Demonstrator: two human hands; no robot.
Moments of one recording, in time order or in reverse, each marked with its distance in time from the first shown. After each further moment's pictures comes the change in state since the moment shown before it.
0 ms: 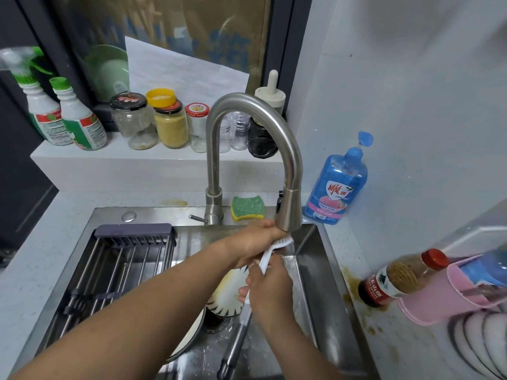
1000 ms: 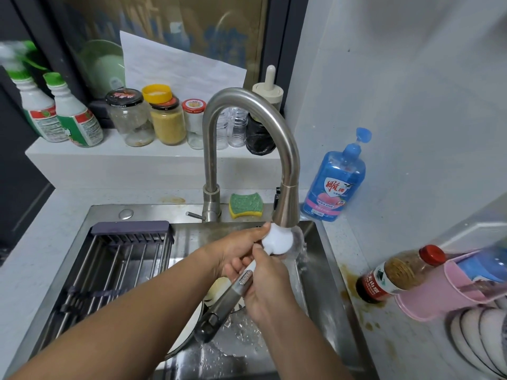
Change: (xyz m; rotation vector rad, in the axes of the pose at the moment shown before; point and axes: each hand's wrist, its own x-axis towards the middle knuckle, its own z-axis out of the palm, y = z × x) left_hand -0.020 -0.013 -0.017 -0.168 -0.107 -0.333; right_hand -0.009 -0.045 0.016 0.755 0.073 0.419
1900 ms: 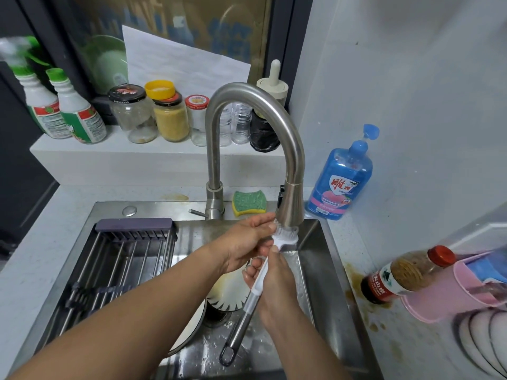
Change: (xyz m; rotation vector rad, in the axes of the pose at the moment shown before) left_hand 0.011 0.001 0.007 -0.148 0.097 0.377; right_hand 0.038 0.013 -0.034 -0.064 -0.081 -0.075
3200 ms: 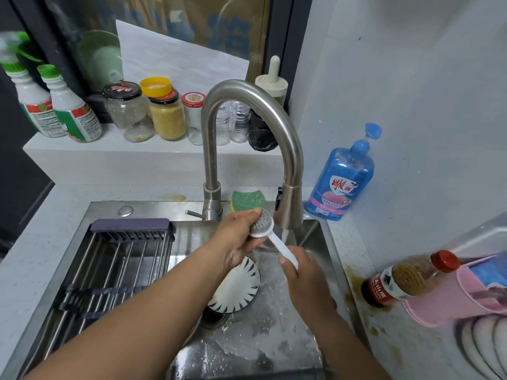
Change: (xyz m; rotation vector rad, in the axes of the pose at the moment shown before) left_hand 0.012 0.014 0.003 -0.328 0.337 -0.074; right_hand 0.049 -0.028 -0.079 -1.315 -0.044 -0.797
